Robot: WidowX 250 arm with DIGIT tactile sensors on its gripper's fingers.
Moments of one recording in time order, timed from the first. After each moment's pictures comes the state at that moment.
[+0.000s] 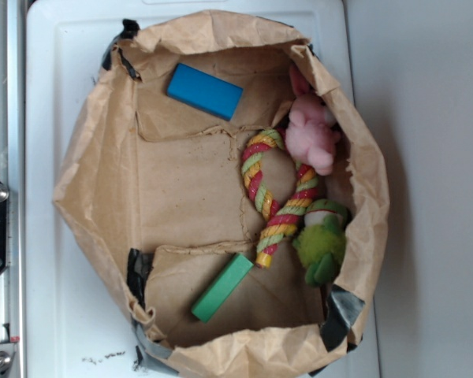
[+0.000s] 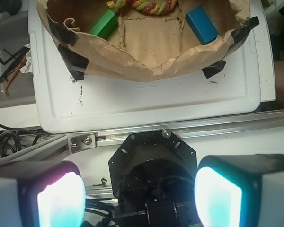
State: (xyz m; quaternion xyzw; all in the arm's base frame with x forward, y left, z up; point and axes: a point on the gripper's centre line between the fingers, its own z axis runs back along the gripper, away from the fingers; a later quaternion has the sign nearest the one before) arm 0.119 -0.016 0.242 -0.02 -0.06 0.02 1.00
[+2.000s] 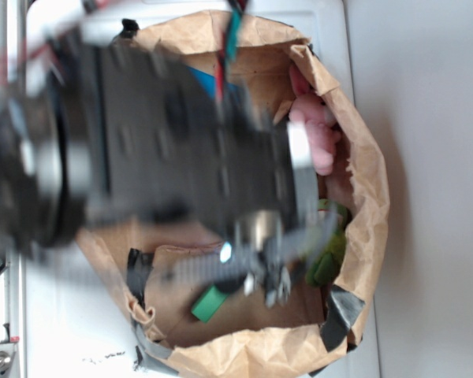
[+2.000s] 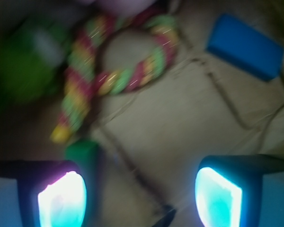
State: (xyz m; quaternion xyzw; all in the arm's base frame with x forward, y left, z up) arm 0.279 -0.039 0.092 -0.04 -0.04 0.29 0.95
